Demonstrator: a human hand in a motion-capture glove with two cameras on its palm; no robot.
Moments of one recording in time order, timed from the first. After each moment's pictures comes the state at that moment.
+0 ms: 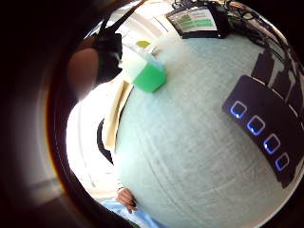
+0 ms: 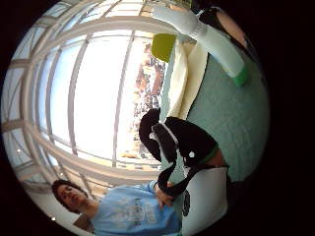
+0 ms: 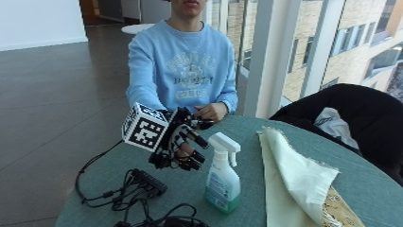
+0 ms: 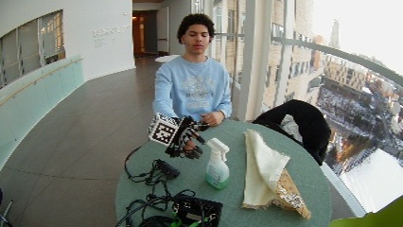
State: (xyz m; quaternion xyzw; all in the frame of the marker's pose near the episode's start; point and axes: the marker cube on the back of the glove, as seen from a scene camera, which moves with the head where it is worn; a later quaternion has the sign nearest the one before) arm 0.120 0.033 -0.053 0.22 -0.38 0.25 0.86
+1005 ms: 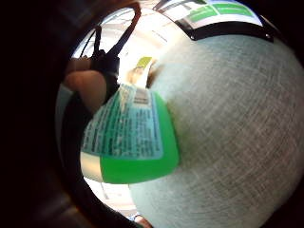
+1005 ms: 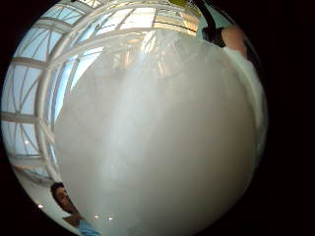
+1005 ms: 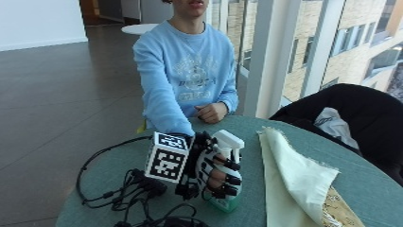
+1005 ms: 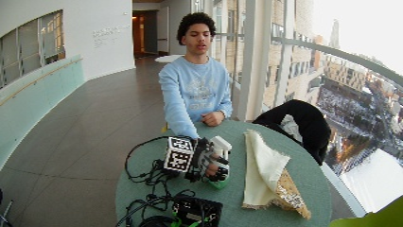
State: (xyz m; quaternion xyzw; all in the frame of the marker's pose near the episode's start) arm 0.147 -0.067 -0.027 0.32 -0.44 0.25 0.80
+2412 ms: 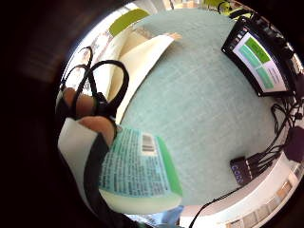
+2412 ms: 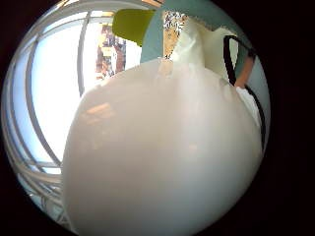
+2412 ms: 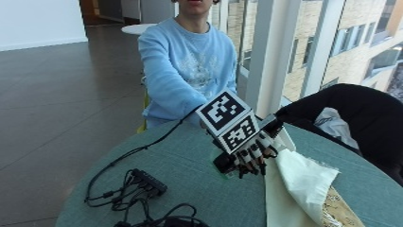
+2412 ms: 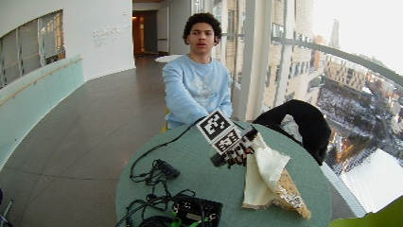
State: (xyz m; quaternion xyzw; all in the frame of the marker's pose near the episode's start) arm 0.099 -0.136 -0.093 -0.01 -0.25 0.27 0.93
